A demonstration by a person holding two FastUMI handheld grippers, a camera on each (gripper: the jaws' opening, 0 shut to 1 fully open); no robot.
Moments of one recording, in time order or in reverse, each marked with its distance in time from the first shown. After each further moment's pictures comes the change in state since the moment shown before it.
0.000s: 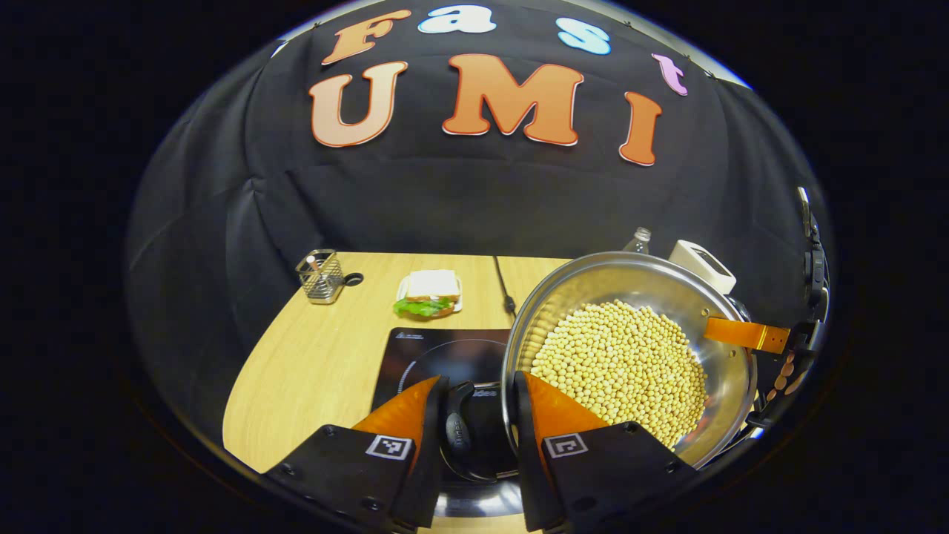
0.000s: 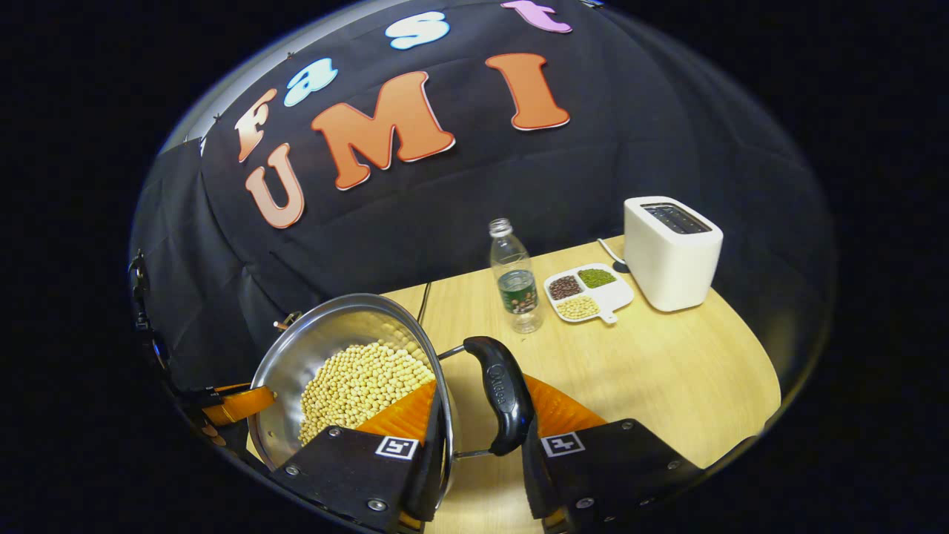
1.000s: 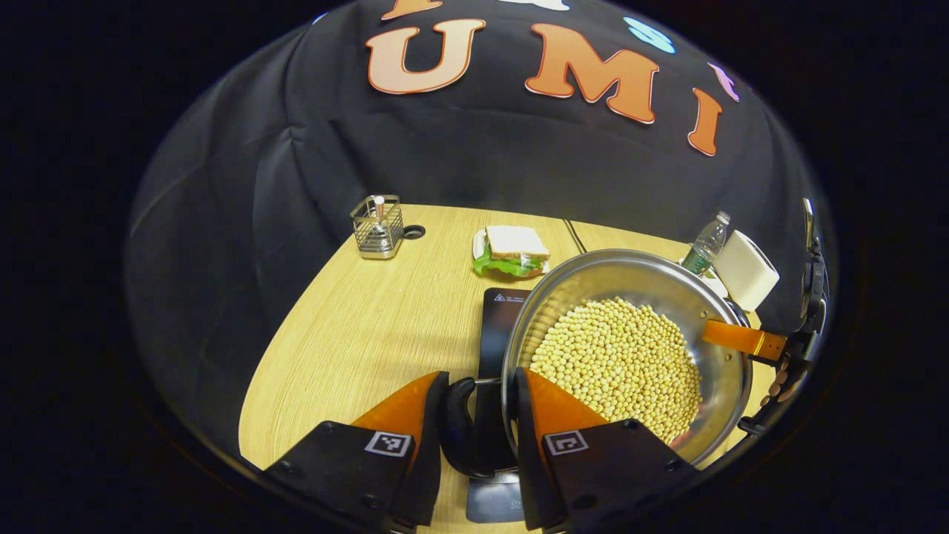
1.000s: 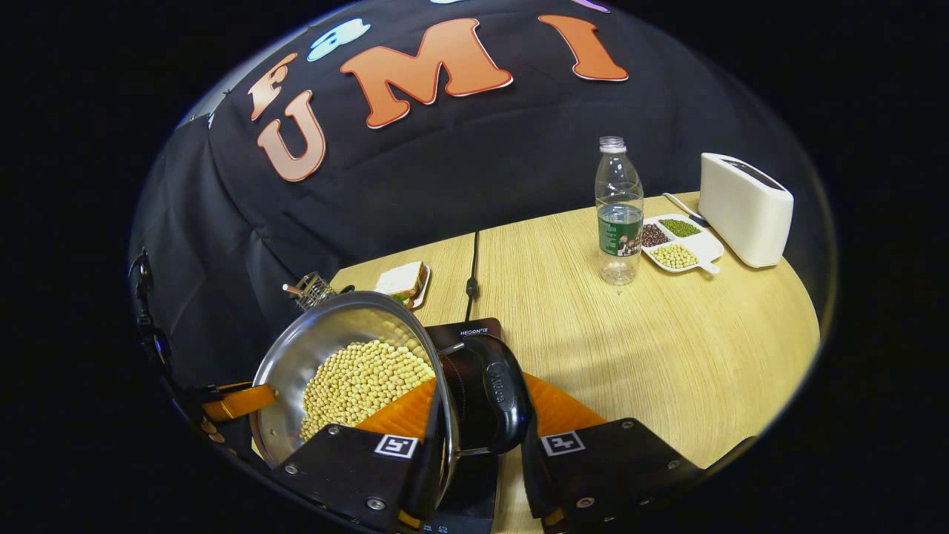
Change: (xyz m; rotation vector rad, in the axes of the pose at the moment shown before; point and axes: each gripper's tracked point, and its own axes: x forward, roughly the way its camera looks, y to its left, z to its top) left arm 0.040 0.124 -0.048 -0.070 0.146 0.069; right arm 0.085 0.092 -0.077 -0.025 0.132 0.052
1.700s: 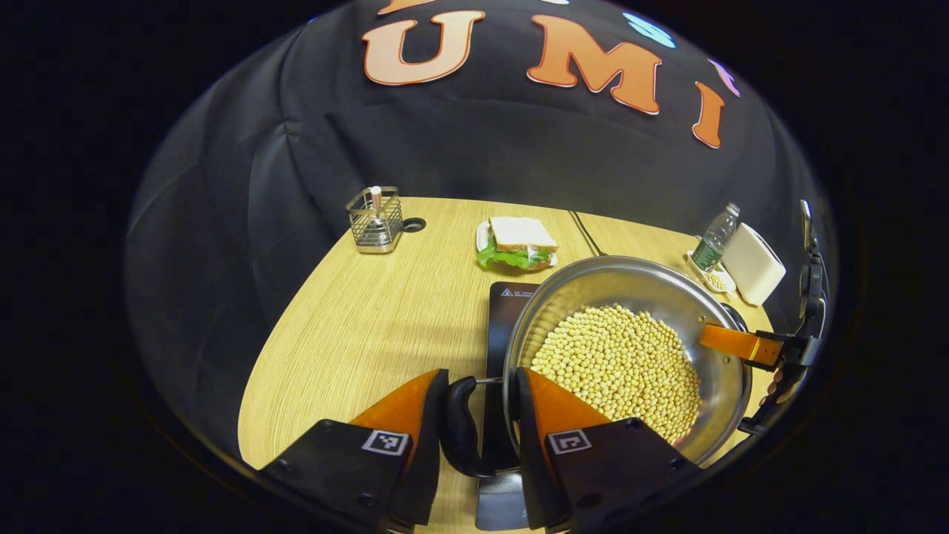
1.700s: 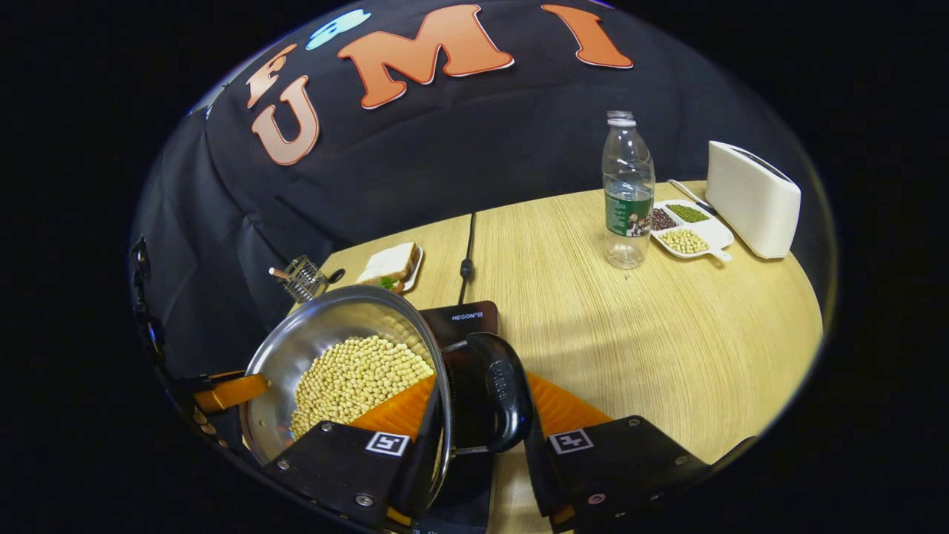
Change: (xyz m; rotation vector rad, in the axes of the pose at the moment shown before) left arm -0.003 0.004 0.015 0.029 0.017 0.005; right arm 0.016 -0.006 -0.018 -0.011 0.036 -0.020
